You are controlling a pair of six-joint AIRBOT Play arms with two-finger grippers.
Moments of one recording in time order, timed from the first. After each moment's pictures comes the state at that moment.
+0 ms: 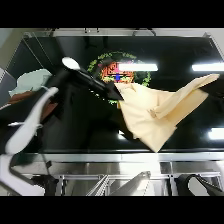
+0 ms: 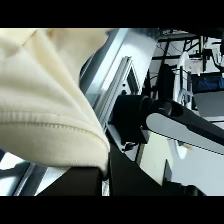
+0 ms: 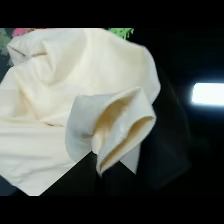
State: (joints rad) left arm -0.31 -1.73 1.62 0.42 -1.53 -1.19; right arm -0.49 -0.94 1.12 -0.82 1.34 1.07
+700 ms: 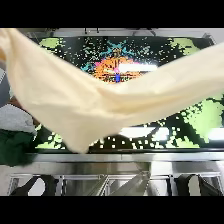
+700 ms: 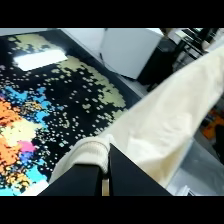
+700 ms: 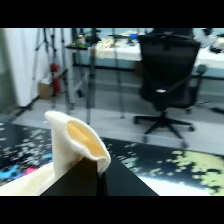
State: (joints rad) left arm 0.48 -0.90 1.51 0.20 -1.58 -1.09; right arm -0.66 -0.48 1.24 -0.46 1.09 0.86
